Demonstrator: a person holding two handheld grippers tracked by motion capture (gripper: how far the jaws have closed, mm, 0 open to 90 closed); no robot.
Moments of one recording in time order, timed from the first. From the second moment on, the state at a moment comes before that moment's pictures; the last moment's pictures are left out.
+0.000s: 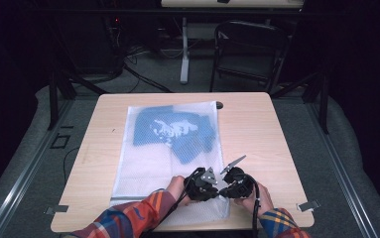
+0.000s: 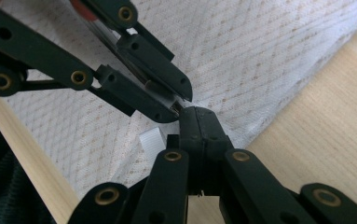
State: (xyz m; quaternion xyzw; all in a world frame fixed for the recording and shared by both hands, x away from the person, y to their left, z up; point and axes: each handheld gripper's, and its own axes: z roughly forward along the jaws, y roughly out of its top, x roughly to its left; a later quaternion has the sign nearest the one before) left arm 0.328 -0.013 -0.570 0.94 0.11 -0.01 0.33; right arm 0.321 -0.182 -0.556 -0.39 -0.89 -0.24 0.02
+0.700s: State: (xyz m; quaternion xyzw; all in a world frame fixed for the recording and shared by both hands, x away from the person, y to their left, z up) left arm 0.333 -0.005 -0.567 0.94 0.11 -0.03 0.33; right arm 0.324 -0.187 -0.557 -0.40 -0.88 -0.23 0.04
